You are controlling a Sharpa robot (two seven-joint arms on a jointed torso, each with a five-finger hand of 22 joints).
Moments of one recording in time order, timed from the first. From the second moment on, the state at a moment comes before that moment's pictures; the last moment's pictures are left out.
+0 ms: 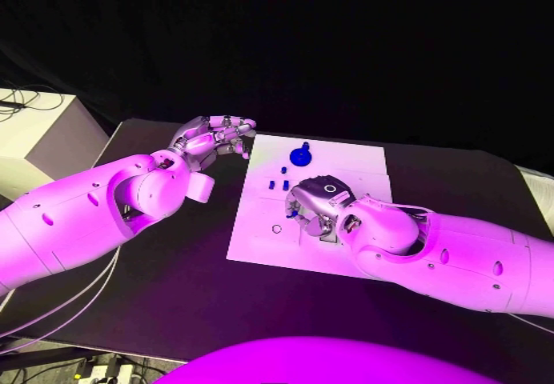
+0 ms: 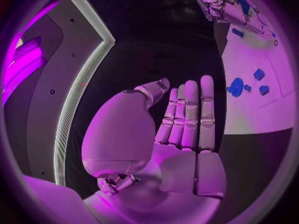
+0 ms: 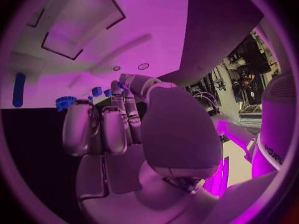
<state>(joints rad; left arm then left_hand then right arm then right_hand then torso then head) 0.94 -0.90 0.31 1.51 -0.18 -0.13 0.26 1.35 -0.18 0.56 0.06 0.05 0.89 0.18 0.26 0.39 0.93 0.12 0.52 0.21 0.97 0.06 1.05 0.48 0.17 0.94 0.15 0.75 0.77 1.14 -0.62 -0.14 1.63 -1.84 -0.34 -0.34 1.42 -0.22 0.66 0.03 0.25 1.11 0.12 0.23 0.41 1.24 0.10 0.07 0.09 1.47 -0.02 1.37 1.18 0.09 1.44 0.07 1.29 1.23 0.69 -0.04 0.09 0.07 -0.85</state>
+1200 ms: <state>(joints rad) 0.94 -0.90 0.31 1.51 -0.19 -0.13 0.25 1.35 -0.18 0.56 0.06 0.05 0.89 0.18 0.26 0.39 0.92 0.12 0.51 0.21 0.97 0.06 1.05 0.48 0.17 0.95 0.15 0.75 0.77 1.17 -0.56 -0.14 1.65 -2.01 -0.08 -0.53 1.40 -0.20 0.67 0.03 0.24 1.10 0.13 0.23 0.42 1.24 0.10 0.06 0.09 1.47 -0.02 1.37 1.18 0.09 1.44 0.07 1.29 1.23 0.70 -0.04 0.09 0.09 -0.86</state>
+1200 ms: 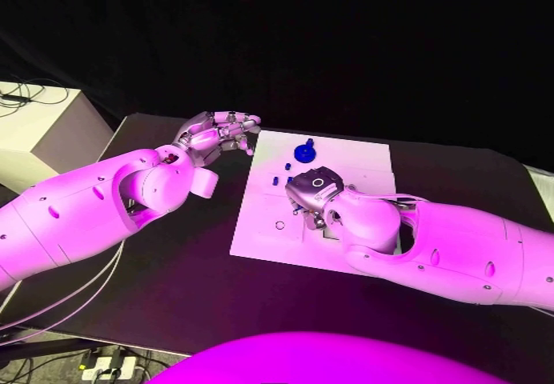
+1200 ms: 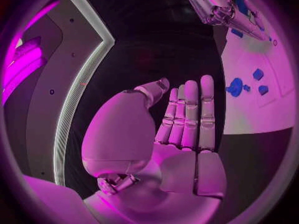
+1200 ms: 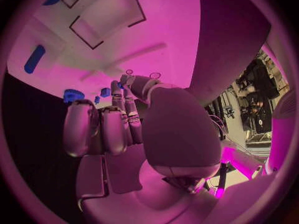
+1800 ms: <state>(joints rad) 0.94 -0.90 0.31 1.51 -0.19 -0.13 0.25 1.35 -0.18 0.56 0.06 0.05 0.89 0.18 0.26 0.39 0.92 0.12 0.51 0.21 0.97 0.06 1.05 0.48 0.17 0.95 0.15 0.75 0.77 1.17 -0.54 -0.15 1.62 -1.98 -0.07 -0.52 1.40 -0.20 0.67 0.03 0.23 1.10 0.13 0.23 0.42 1.24 0.10 0.06 0.09 1.47 -0.02 1.37 1.18 0.09 1.44 0.07 1.29 1.23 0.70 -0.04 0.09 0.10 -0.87</state>
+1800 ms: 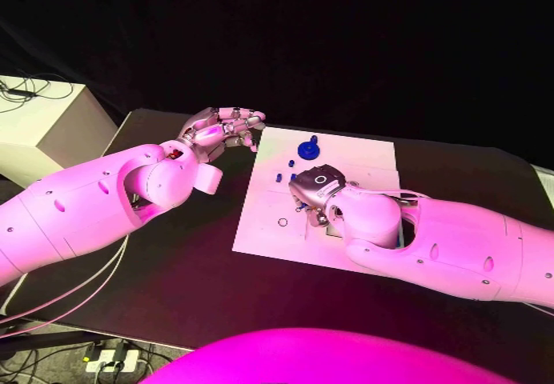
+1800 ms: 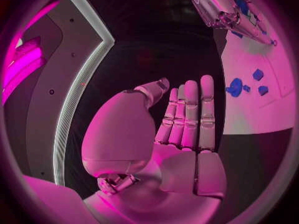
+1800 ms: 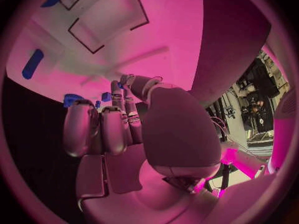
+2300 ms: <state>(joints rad) 0.94 -0.90 0.31 1.51 -0.19 -0.13 0.25 1.35 -0.18 0.56 0.06 0.05 0.89 0.18 0.26 0.39 0.92 0.12 0.51 0.21 0.97 0.06 1.05 0.48 0.17 0.95 0.15 0.75 0.77 1.17 -0.54 -0.15 1.61 -1.97 -0.06 -0.52 1.40 -0.21 0.67 0.03 0.23 1.10 0.13 0.23 0.42 1.24 0.10 0.06 0.09 1.47 -0.02 1.37 1.18 0.09 1.44 0.07 1.29 1.23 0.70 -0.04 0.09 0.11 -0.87</state>
